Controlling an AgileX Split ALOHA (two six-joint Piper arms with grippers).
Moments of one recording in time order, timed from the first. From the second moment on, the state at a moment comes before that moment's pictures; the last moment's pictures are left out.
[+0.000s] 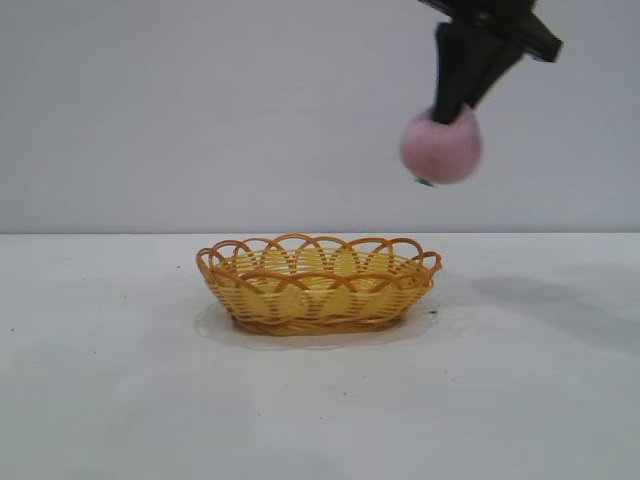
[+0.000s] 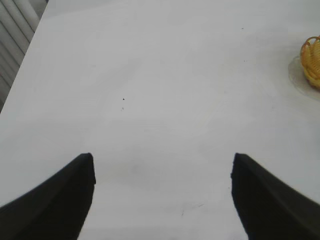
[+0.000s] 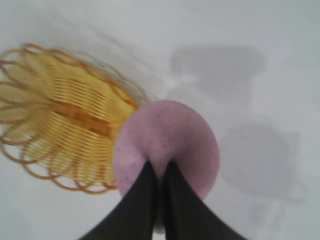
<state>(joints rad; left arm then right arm) 0.00 -0.02 -0.48 0.04 1.12 0.00 0.37 2.01 -1.76 0.33 1.22 -0.37</state>
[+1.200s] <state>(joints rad) 0.00 -0.02 -0.48 0.04 1.12 0.00 0.50 2.17 -1.76 0.36 1.22 -0.38</state>
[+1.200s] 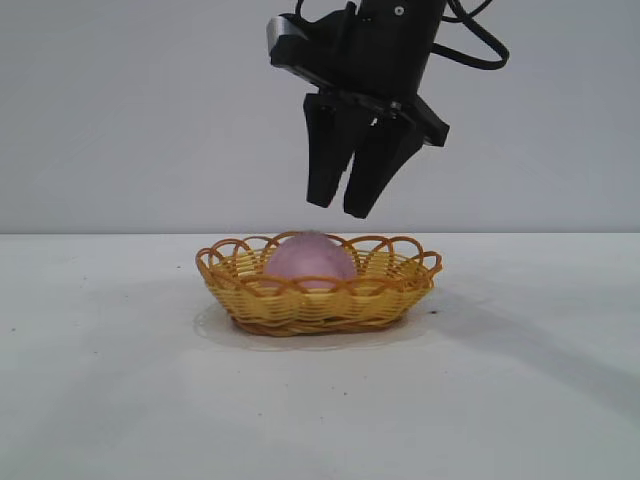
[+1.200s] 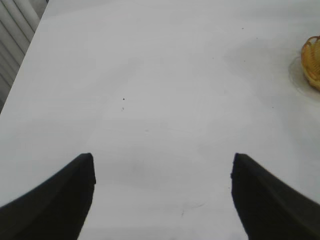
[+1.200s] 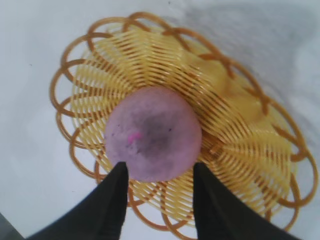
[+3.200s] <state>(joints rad) 0.00 -0.02 -0.48 0.04 1.12 0.00 0.05 1.63 -1.54 -0.03 1.24 -0.02</state>
